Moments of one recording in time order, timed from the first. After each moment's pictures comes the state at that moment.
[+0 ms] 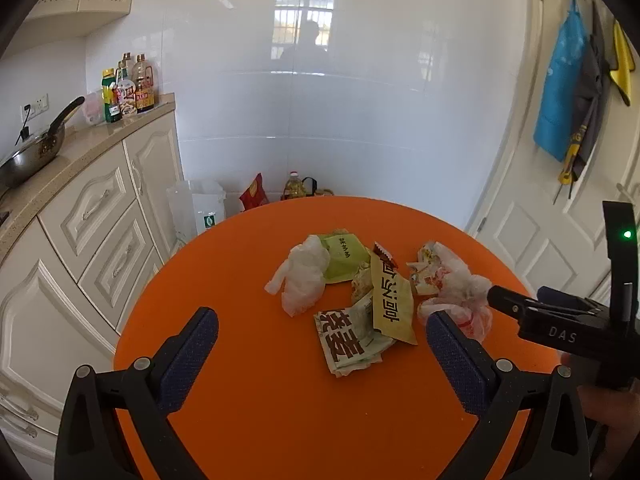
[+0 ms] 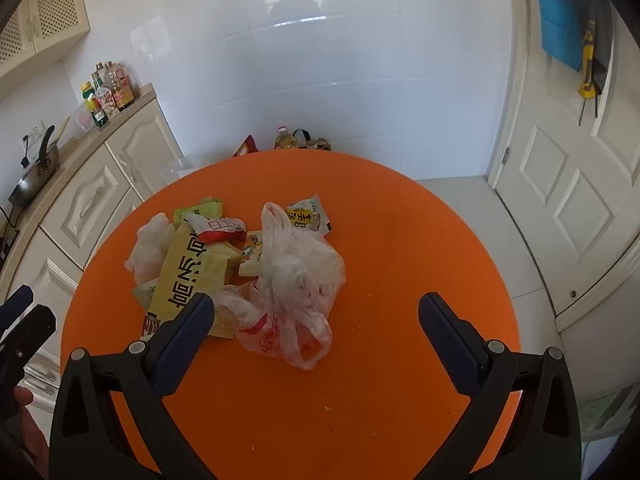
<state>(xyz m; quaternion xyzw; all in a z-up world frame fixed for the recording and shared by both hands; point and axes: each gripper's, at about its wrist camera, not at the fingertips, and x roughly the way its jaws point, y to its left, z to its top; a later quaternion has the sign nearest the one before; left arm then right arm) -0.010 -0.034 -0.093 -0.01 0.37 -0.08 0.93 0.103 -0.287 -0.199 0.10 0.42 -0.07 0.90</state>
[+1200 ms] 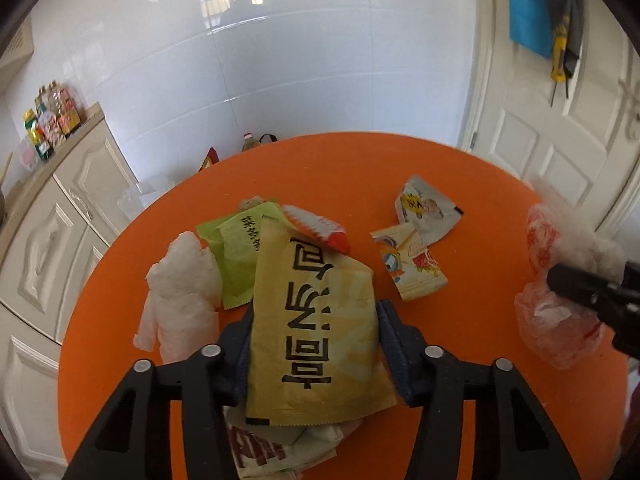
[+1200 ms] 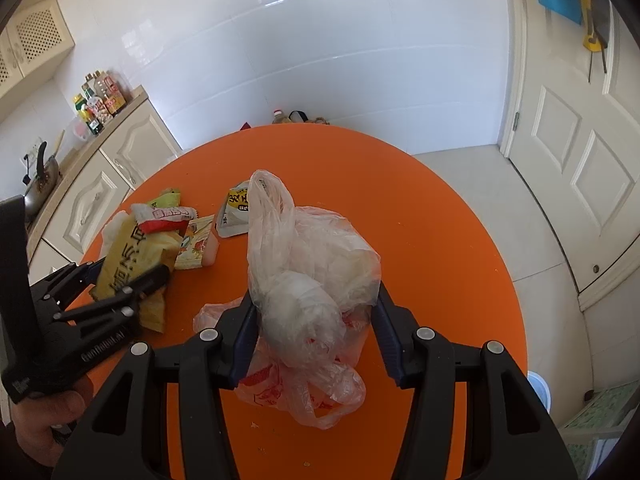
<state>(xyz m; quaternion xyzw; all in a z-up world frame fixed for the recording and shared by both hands) 0.205 -0.165 -0.207 0.10 0.43 -0.14 0.89 0.104 -0.351 -0.236 0.15 0.44 -0.05 0.89</state>
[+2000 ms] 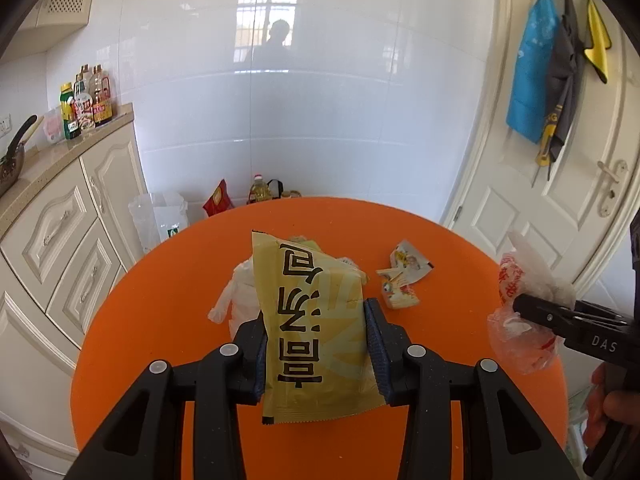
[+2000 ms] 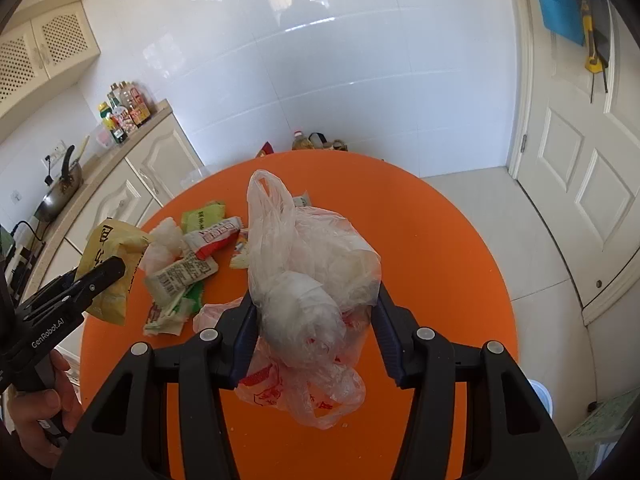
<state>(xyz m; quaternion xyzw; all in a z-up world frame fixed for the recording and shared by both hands) 0.159 -0.113 -0.187 0.00 0.35 -0.15 0.93 0.069 -0.331 -0.194 0.14 0.40 -0.02 0.91</state>
